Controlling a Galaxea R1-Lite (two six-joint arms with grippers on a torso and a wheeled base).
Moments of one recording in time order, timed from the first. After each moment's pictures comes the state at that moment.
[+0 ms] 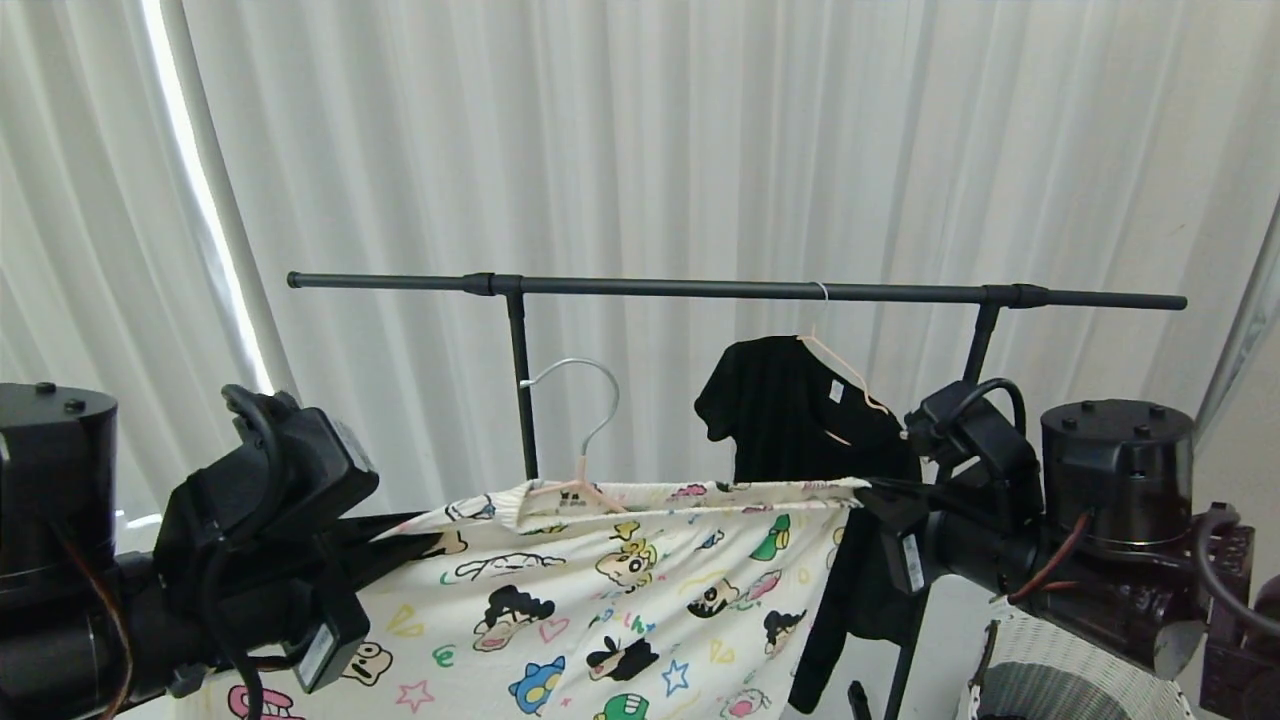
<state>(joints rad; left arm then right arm) -0.37 1.22 -0.55 -0.20 -0.18 0.57 0.70 1.62 -0.57 -0.68 -0.16 -0.04</state>
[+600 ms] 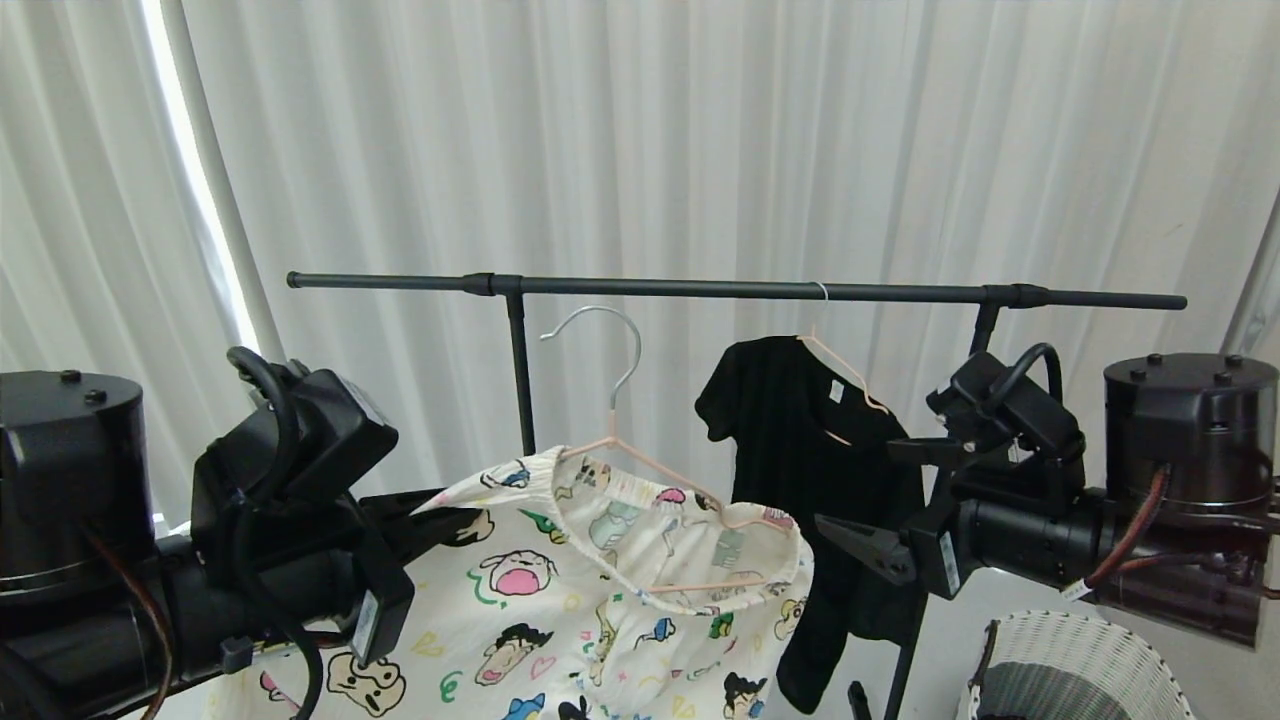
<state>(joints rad) -0.45 1.26 -0.54 -0.35 -0.17 0.39 0.69 1.51 -0.65 -0.51 0.06 -0.11</state>
